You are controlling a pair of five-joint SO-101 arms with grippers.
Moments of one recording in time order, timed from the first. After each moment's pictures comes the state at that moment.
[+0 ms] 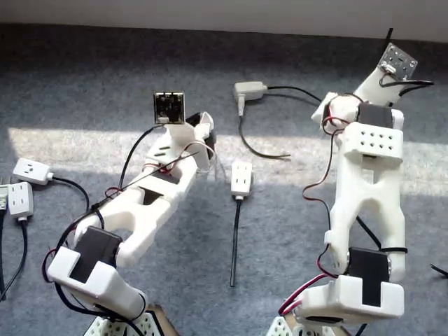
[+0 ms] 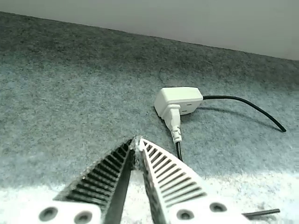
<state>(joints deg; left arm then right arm) 13.2 4.3 47.3 -22.1 19.4 4.5 0.3 1.2 62.2 -26.2</state>
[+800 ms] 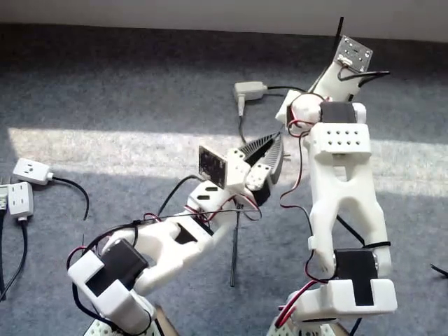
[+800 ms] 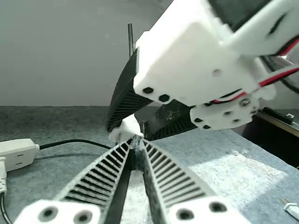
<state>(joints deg) 36.0 4.3 59.8 -61.7 19.5 -5.8 0.3 1.3 62.3 -27.4</state>
